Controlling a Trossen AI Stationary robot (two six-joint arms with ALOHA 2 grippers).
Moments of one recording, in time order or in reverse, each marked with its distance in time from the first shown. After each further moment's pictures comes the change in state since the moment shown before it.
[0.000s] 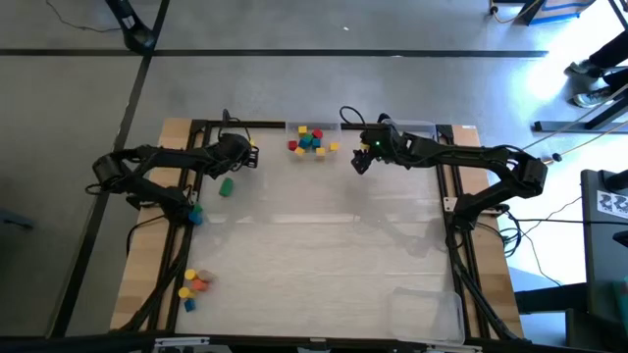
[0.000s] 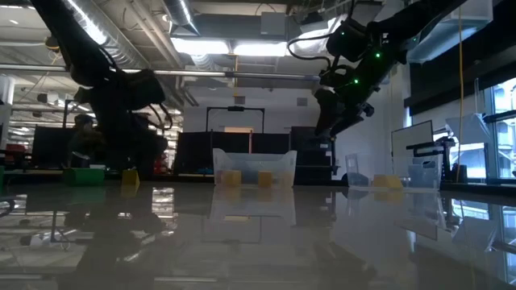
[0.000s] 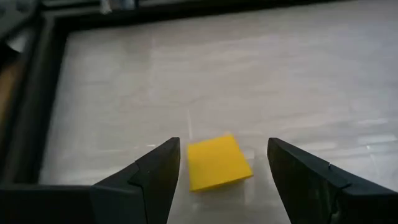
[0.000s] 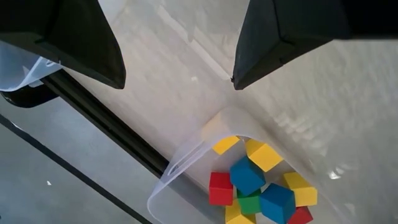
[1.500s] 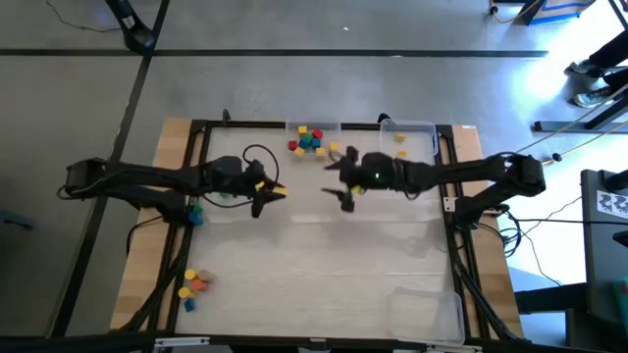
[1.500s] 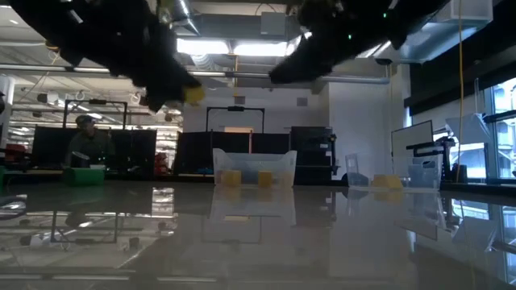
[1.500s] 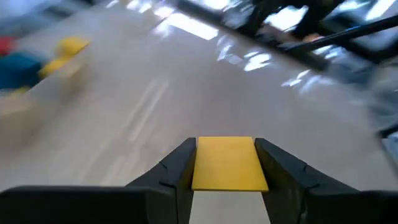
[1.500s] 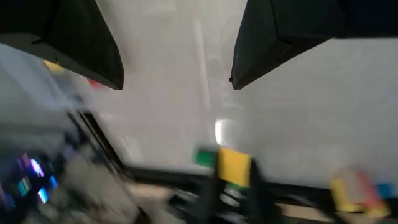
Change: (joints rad) left arm -0.502 -0.335 -0.006 0.265 0.642 0.304; right arm 0.324 0.013 0.000 0.394 -0.247 -0.336
